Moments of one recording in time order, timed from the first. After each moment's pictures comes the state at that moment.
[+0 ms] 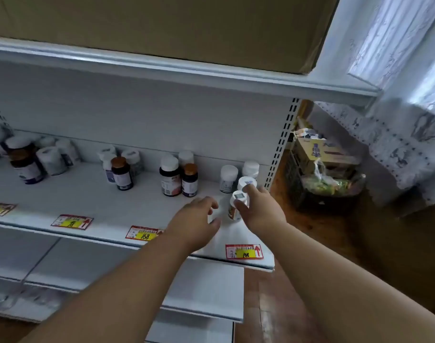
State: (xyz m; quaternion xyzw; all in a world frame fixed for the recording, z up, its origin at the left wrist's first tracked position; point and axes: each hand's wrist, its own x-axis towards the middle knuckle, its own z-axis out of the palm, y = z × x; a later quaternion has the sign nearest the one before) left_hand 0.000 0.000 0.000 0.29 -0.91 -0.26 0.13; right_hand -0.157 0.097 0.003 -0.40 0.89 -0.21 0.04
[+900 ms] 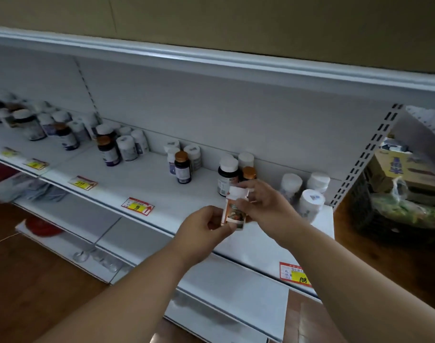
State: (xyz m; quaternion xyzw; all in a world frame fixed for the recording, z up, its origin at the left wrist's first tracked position) left_hand 0.076 -0.031 -0.001 0.40 -0.75 -0.47 0.24; right_hand -0.103 0.021 0.018 -0.48 0.63 -0.50 0.36
